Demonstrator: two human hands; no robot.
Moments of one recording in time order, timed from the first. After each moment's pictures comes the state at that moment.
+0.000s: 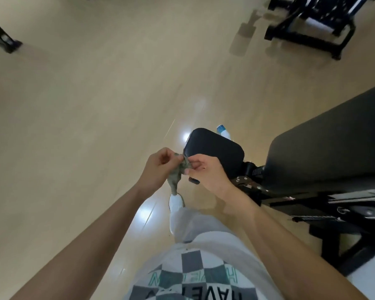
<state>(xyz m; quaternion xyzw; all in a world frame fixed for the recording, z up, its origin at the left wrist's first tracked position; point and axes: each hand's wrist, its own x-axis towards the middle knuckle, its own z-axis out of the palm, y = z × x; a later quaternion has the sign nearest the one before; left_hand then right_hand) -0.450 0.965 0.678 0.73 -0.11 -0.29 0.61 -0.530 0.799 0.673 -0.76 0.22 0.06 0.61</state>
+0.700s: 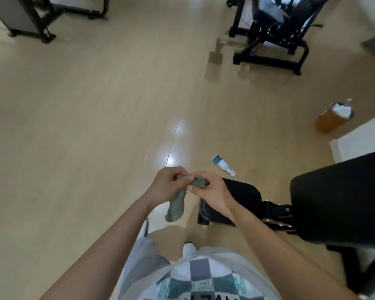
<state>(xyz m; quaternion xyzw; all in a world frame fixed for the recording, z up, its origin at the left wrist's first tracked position) -0.171 0.936 0.678 0.73 -0.30 -0.38 0.48 -0.302 0.801 0.672 -0.75 0.27 0.00 0.61</state>
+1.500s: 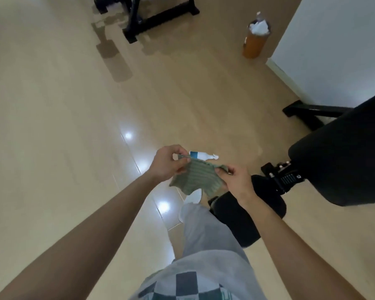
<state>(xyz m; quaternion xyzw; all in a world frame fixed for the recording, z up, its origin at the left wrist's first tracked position) 0.038 0.606 0.613 0.66 -0.49 -0.50 0.27 -0.201 0.618 0.582 -0.45 0.63 -0.27 0.58</state>
